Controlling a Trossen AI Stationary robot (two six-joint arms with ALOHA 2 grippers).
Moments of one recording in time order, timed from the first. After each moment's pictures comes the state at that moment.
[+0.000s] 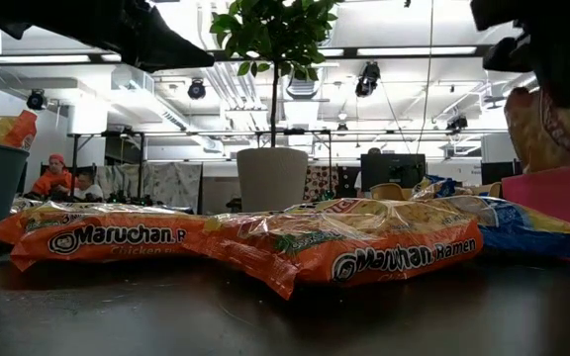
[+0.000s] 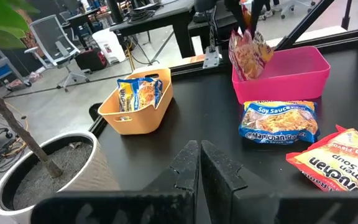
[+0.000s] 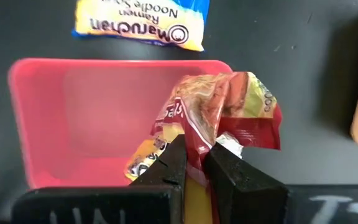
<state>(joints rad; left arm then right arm) -0.23 1.04 0.52 0.27 -0.46 0.15 0.32 1.23 1.08 -1.29 0.03 0.34</state>
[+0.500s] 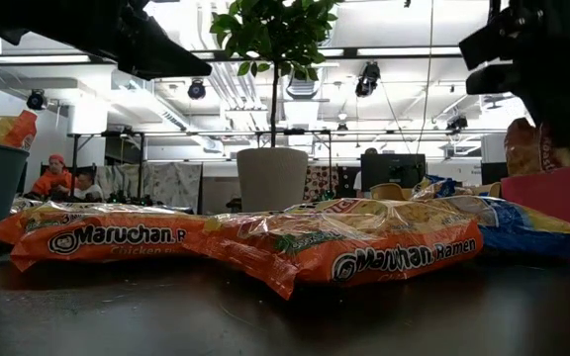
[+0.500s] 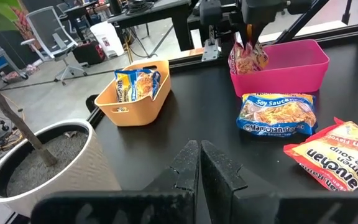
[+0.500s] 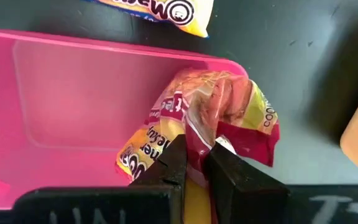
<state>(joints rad) -0.23 1.04 0.50 0.27 -0.46 0.12 0.32 1.43 1.08 -1.28 0.06 0.23</state>
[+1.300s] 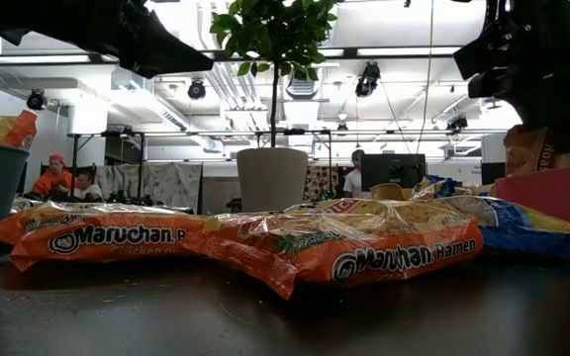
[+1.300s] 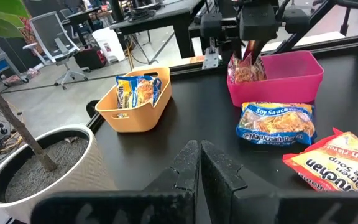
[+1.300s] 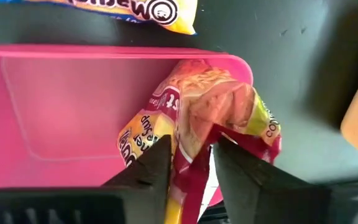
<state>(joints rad) -0.23 1.04 0.49 0.31 -0.46 0.12 0.32 1.46 1.08 -1.28 0.08 0.32</state>
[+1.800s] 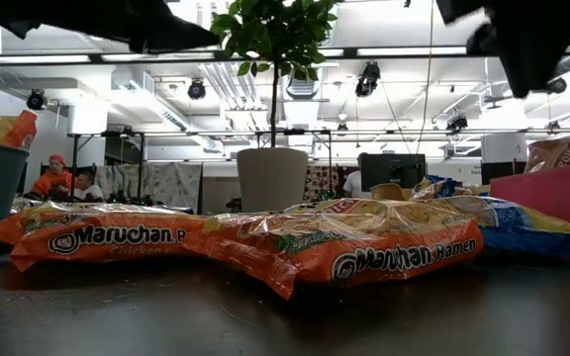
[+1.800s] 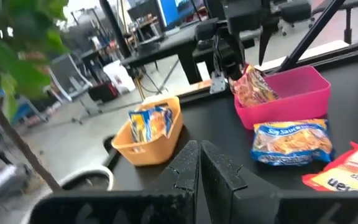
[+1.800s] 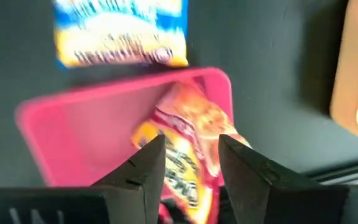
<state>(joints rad) -0.23 1.04 0.50 0.42 -0.46 0.31 0.32 1.44 1.28 -1.40 0.08 0.49</state>
